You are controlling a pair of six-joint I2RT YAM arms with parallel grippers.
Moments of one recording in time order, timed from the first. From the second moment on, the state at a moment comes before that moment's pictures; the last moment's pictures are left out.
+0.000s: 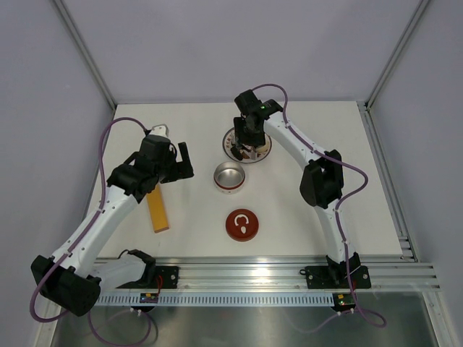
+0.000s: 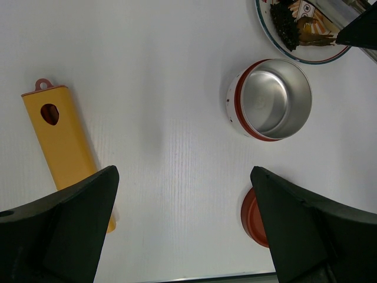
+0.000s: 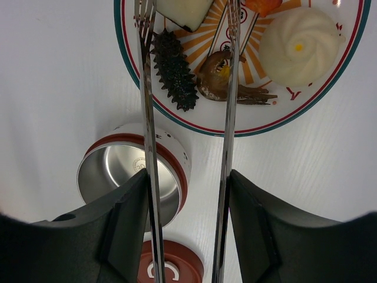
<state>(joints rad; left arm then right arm) -0.43 1.09 1.09 -0.76 -0.20 -0.51 0.58 2.28 2.23 -1.05 0.06 0.43</state>
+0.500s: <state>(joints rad) -0.43 1.08 1.09 -0.76 -0.20 -0.50 0.58 2.30 2.25 -1.04 0.06 0.43</state>
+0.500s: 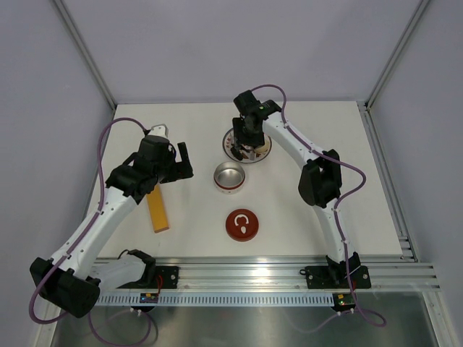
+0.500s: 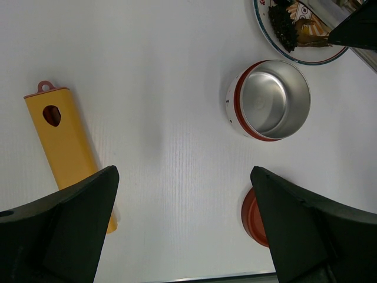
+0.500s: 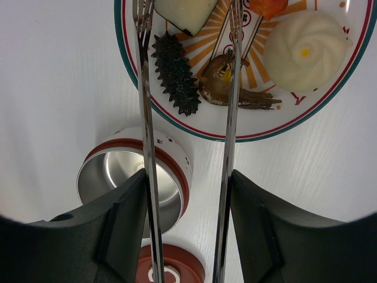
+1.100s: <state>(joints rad) -0.43 1.07 1.09 -0.76 -0.20 -0.50 0.58 2.34 2.27 -1.04 0.04 0.43</state>
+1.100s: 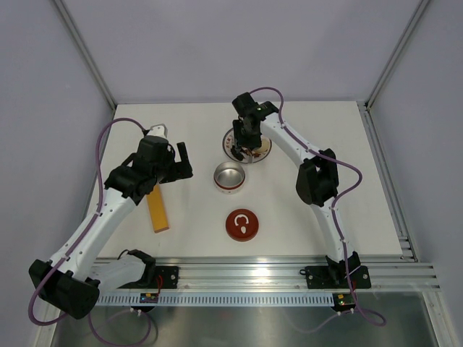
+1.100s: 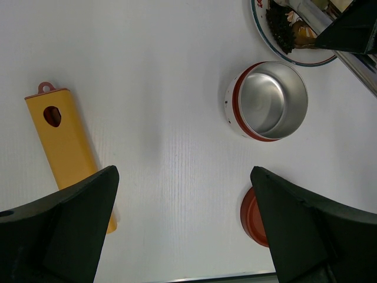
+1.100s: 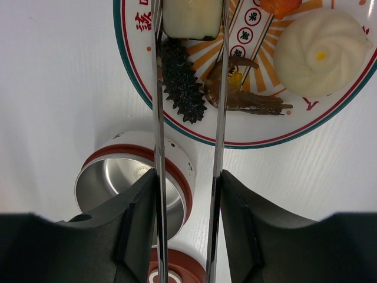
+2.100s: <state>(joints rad) -0.43 1.07 1.06 -0.76 -0.20 -0.51 0.58 2.16 2.20 -1.02 0.09 0.42</state>
